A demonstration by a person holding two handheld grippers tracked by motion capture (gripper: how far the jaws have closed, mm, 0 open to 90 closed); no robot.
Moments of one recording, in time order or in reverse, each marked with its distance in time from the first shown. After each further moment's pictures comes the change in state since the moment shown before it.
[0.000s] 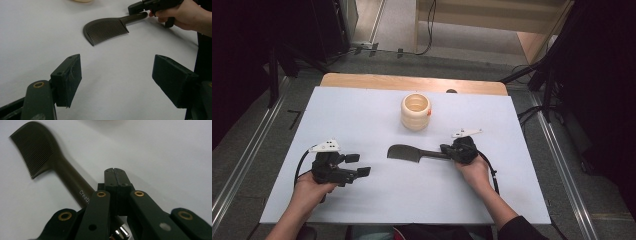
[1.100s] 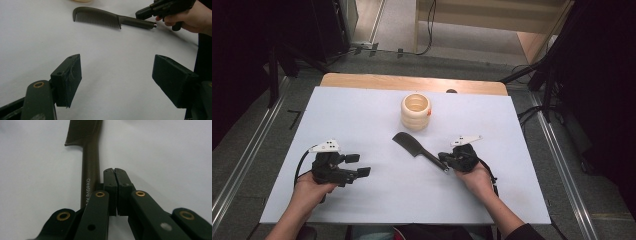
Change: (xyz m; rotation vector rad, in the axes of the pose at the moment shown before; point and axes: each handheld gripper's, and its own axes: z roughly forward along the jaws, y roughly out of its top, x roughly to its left) left arm 0.000 0.000 0.000 0.001 0.001 0.001; right arm 0.016 -0.010 -0.013 0.013 0.050 -0.044
